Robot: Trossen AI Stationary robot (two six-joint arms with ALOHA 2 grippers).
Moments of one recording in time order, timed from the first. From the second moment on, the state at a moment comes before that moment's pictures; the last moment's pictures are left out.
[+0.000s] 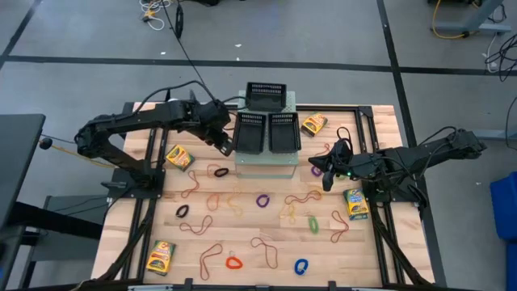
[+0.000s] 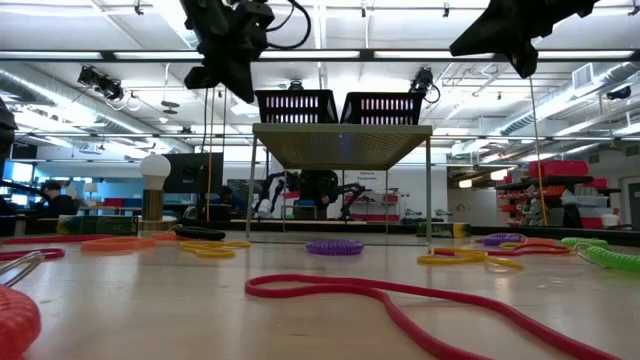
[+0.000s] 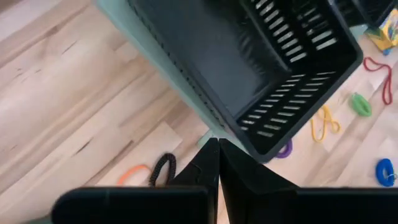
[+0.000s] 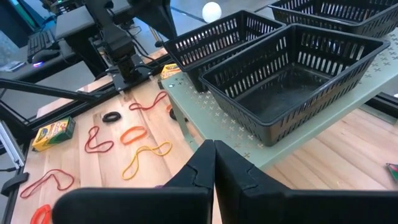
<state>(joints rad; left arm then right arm) 0.26 1.38 1.30 -0.93 -0.01 -0.58 0.27 0.85 0.69 -0.28 0.57 0.56</state>
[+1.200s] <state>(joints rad) 0.27 1.37 1.30 -0.93 -0.04 -0.48 0.23 0.85 0.69 -0.28 0.56 0.62</state>
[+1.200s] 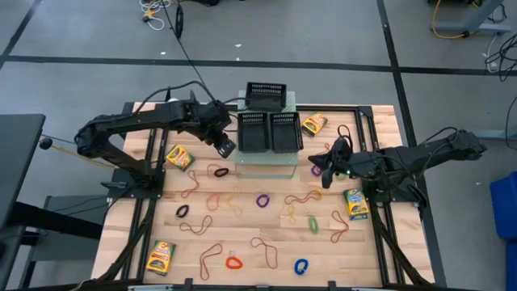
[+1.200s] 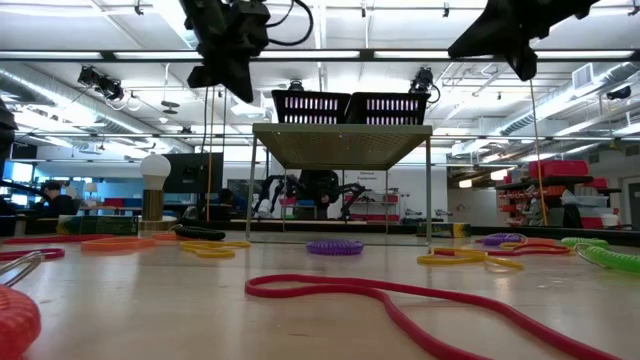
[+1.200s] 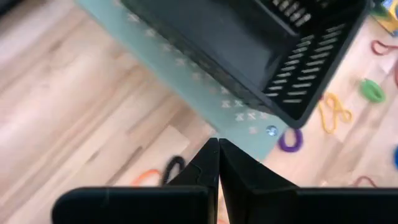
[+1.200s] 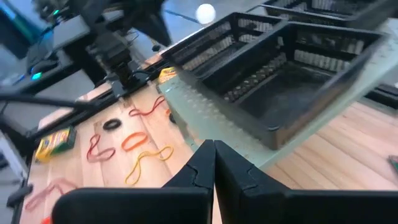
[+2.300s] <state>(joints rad) 0.29 1.26 1.12 -0.78 -0.02 -0.40 -0.07 1.05 0.69 -0.23 0.25 0.72</state>
